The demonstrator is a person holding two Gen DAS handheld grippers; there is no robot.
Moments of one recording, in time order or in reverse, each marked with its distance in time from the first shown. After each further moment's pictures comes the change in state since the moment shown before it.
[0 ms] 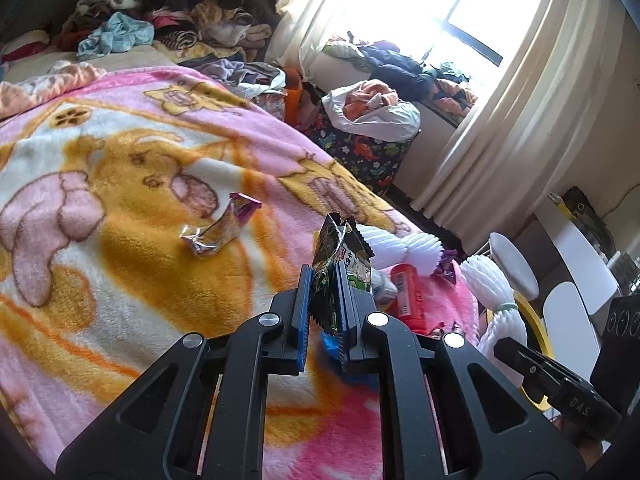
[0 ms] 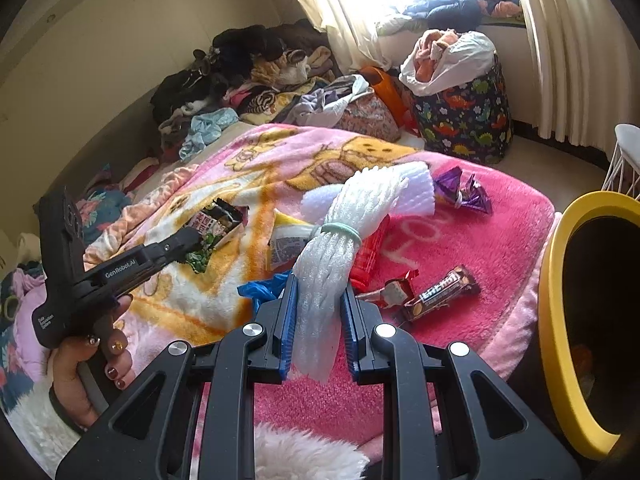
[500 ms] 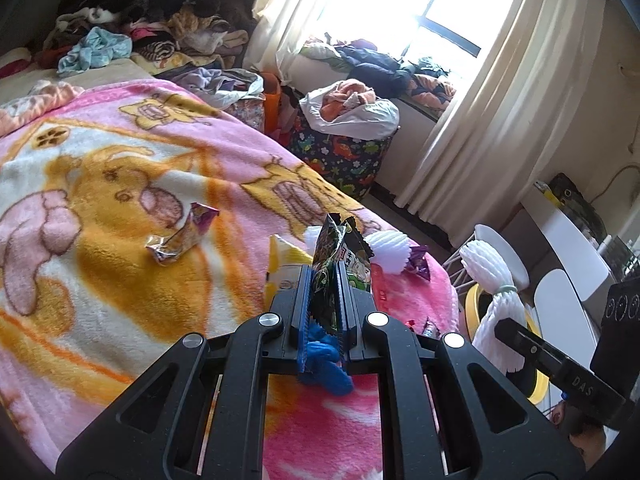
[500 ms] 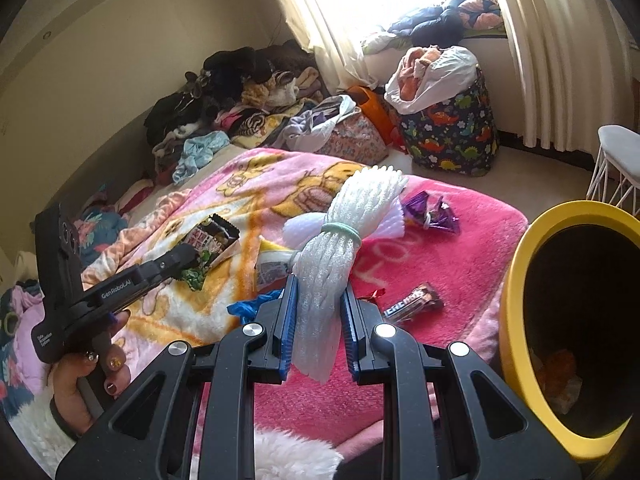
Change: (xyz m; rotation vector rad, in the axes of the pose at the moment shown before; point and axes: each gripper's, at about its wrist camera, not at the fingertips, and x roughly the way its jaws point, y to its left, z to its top) left arm -0.002 -0.032 0.000 0.060 -0.005 -0.041; right arm -0.025 -0.021 0.006 0.036 -0.071 -0.027
